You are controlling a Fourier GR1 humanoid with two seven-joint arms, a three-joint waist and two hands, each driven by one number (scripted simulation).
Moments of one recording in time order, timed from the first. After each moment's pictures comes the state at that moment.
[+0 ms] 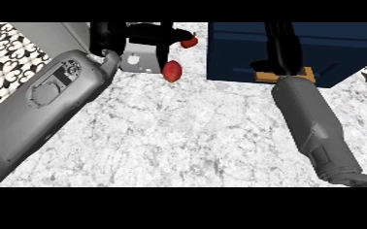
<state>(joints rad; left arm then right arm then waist) -1.02 0.48 -0.62 -1.21 0.51 0.78 0.29 -0.88 -0.19 -0.19 -0.50 1.22 -0.72 -0.10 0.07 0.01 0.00</state>
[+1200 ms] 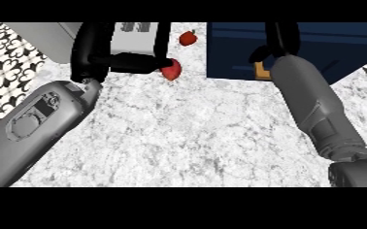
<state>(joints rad) -0.81 0.55 -0.59 -1.39 0.46 0.76 0.25 -1.09 -0.21 -0.34 -0.26 1.09 -0.69 -0.29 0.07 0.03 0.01</state>
